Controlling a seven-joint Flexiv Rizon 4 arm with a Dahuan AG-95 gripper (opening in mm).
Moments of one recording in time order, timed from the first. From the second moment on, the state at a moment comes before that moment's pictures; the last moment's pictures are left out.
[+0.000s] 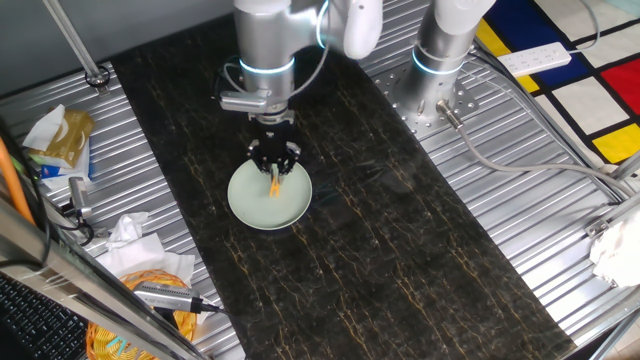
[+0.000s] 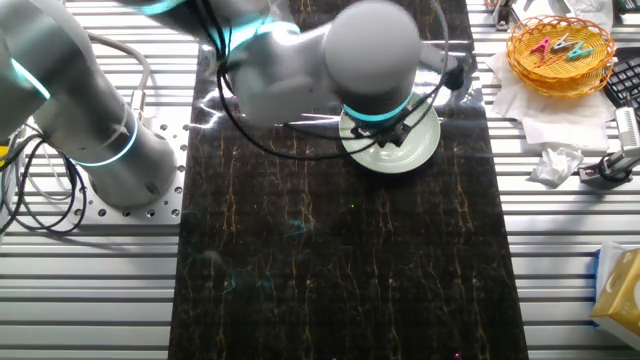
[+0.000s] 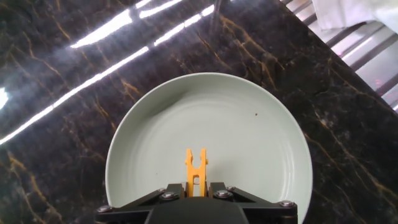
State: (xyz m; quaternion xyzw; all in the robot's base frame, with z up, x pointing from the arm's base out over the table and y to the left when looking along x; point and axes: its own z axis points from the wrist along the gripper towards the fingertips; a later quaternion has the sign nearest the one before) arm 0.468 0.064 0.043 -0.46 0.88 0.07 0.12
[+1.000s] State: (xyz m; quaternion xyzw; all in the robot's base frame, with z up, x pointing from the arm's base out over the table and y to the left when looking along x) arm 0.474 0.071 0.057 -0.46 0.88 0.03 0.08
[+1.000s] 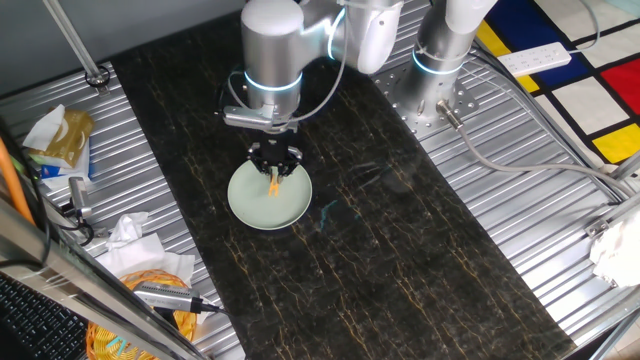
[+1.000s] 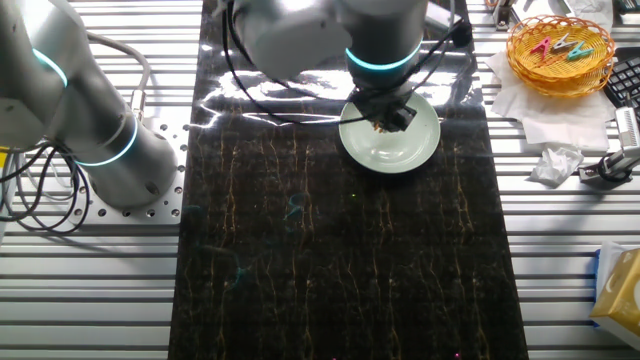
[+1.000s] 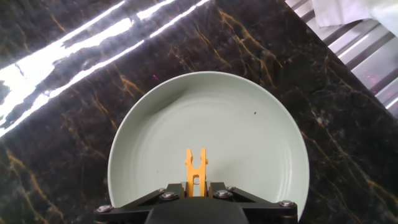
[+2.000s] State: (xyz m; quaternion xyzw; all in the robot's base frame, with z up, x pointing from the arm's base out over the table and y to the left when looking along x) arm 0.474 0.073 0.062 -0.47 0.88 0.00 0.04
